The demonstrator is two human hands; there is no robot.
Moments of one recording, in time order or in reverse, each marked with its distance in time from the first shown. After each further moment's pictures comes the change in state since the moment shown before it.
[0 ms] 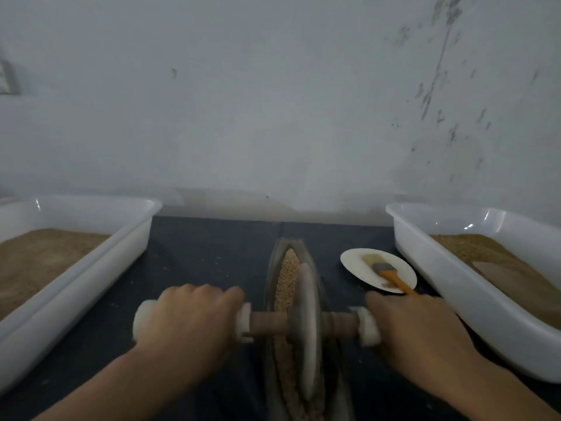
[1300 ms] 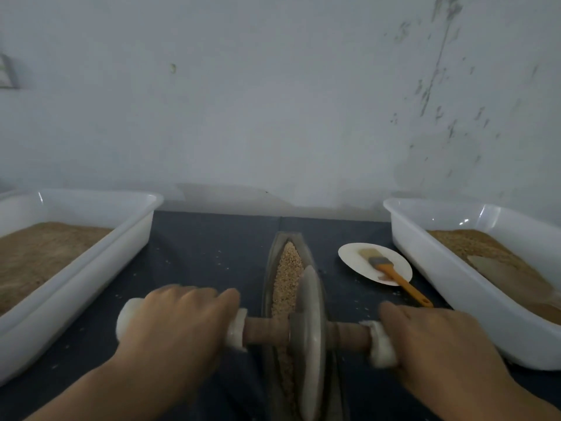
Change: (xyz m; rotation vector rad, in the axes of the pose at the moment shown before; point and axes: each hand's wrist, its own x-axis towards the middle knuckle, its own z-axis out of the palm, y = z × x) left_hand -0.026 -0.007 0.002 0.038 0.345 0.235; right_hand -0.031 -0.003 -0.013 -0.015 -0.135 -0.004
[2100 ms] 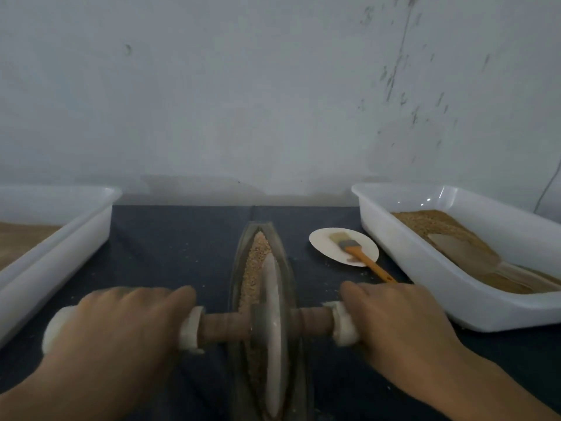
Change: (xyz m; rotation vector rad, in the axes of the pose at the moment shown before) left_hand -0.008 -0.008 0.007 0.022 -0.063 -0.045; right_hand -0.008 0.001 0.003 0.037 0.166 -0.104
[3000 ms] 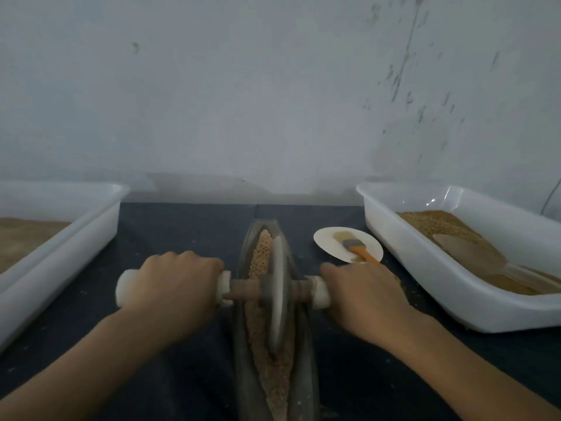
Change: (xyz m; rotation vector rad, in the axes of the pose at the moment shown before) left_hand 0.052 0.014 0.006 0.055 -0.251 -0.192; right_hand 0.046 -0.001 0.017 0.061 -0.032 0.057
